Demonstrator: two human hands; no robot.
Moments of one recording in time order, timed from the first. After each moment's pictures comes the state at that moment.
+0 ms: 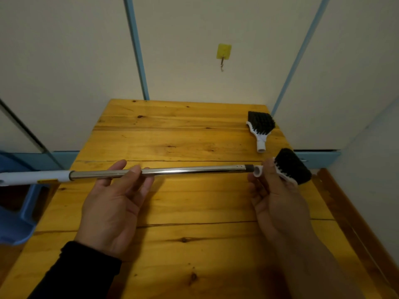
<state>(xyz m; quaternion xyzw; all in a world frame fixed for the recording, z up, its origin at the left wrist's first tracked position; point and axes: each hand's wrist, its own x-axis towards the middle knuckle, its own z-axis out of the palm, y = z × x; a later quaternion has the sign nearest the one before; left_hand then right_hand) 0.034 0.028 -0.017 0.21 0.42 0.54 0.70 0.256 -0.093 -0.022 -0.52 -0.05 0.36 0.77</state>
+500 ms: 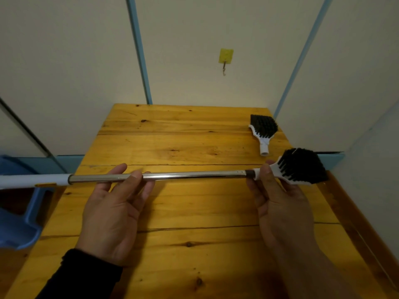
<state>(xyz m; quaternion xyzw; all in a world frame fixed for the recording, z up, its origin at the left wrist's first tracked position) 0.027 0.027 -0.016 0.23 0.42 0.54 0.70 0.243 -0.092 -0.022 -0.48 -0.07 0.31 0.82</state>
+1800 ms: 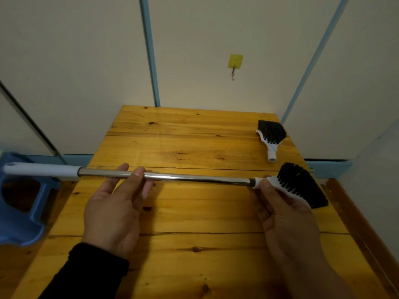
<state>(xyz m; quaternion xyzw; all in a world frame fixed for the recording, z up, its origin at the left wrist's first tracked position) 0.026 0.037 -0.016 0.20 0.43 0.56 0.68 0.239 -0.094 -0.027 -0.52 -0.05 0.35 0.78</state>
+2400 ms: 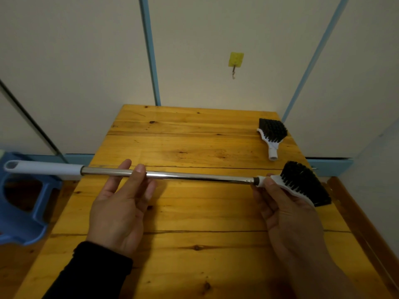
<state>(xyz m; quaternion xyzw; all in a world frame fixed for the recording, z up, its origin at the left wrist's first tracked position) 0.028 0.037 -0.019 0.21 0.43 0.55 0.68 0.244 -0.095 -0.025 -0.52 -0.04 0.35 0.78</state>
